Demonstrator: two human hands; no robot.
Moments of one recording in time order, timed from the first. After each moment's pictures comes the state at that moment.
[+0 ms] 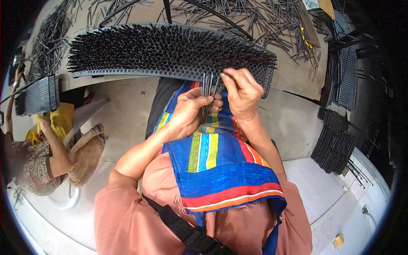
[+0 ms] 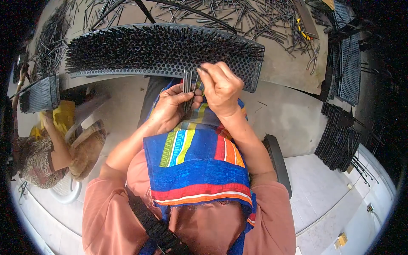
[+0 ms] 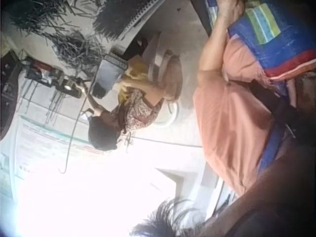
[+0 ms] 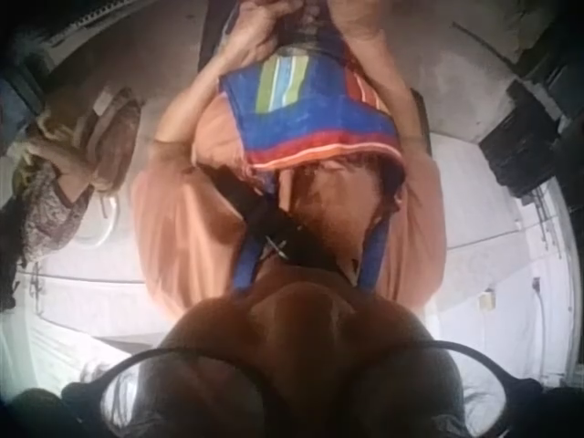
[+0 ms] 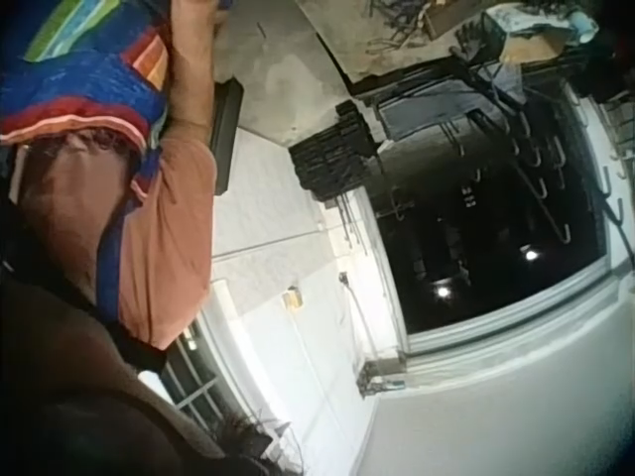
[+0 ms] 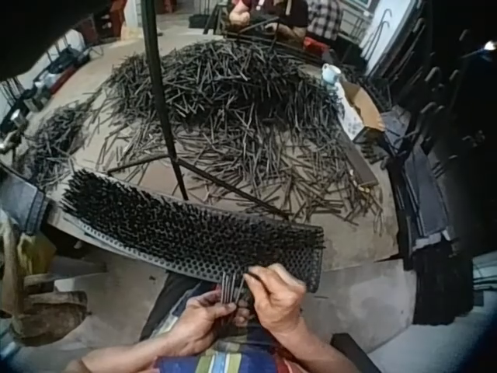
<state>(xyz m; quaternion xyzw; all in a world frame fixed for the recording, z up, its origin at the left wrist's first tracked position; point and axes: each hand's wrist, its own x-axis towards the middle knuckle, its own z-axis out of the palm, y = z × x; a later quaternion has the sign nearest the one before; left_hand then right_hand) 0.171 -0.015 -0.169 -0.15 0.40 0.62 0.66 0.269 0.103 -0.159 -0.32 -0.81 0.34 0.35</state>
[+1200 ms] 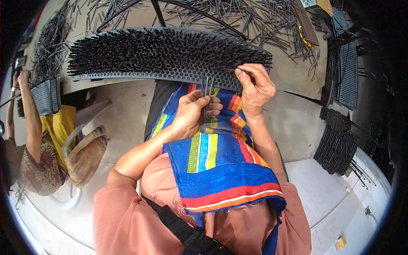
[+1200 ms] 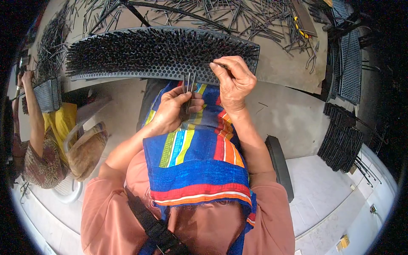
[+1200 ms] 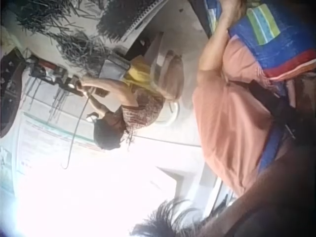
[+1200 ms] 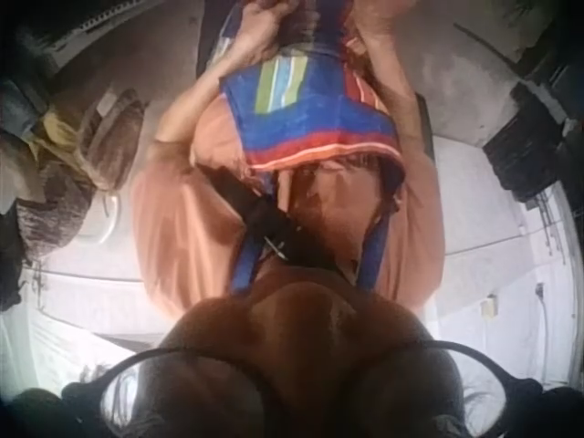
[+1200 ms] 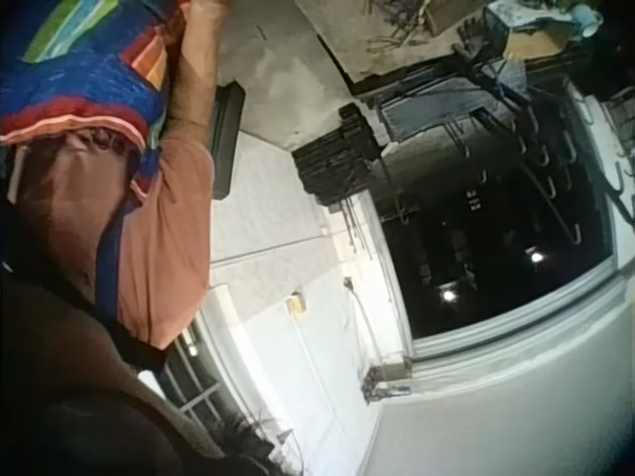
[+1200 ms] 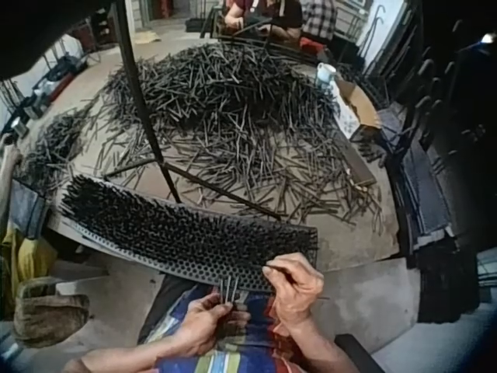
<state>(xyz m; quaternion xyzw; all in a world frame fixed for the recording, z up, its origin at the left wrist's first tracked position) 0.187 -0.007 -0.170 -0.11 0.47 0.59 0.65 0.286 0.131 -0.155 -0.34 -0.71 0.43 0.44</state>
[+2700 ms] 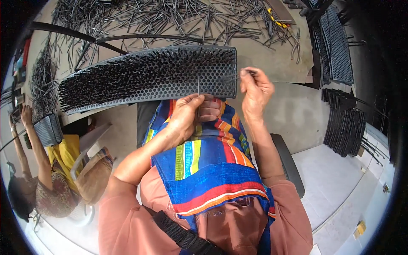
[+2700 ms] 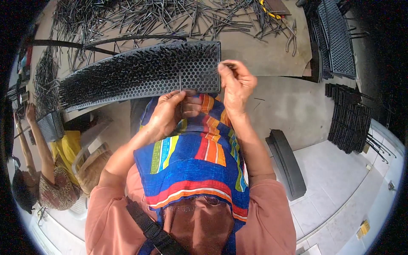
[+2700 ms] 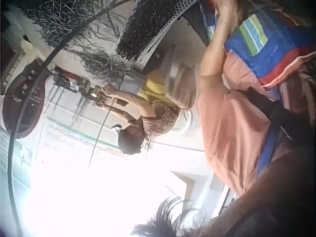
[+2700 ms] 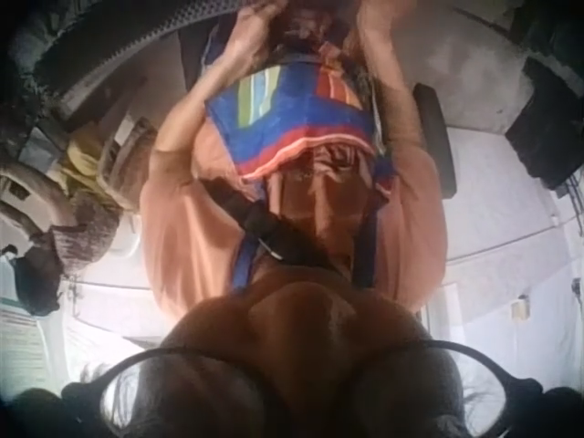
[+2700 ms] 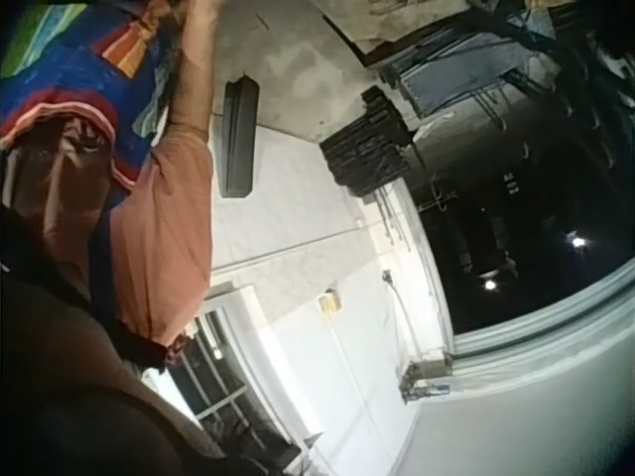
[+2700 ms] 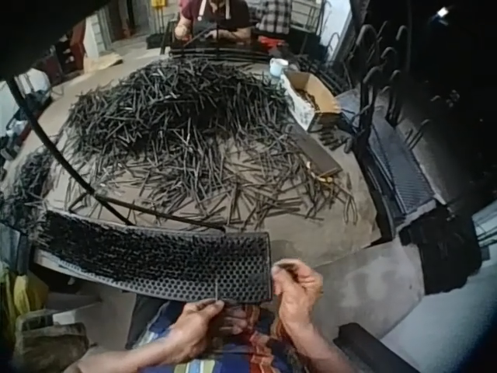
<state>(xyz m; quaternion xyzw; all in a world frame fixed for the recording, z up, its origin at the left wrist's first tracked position) 0.223 0.049 -0.150 -0.03 0.47 0.51 0.72 0.361 0.164 -0.157 -0.44 -0.46 0.59 0.50</state>
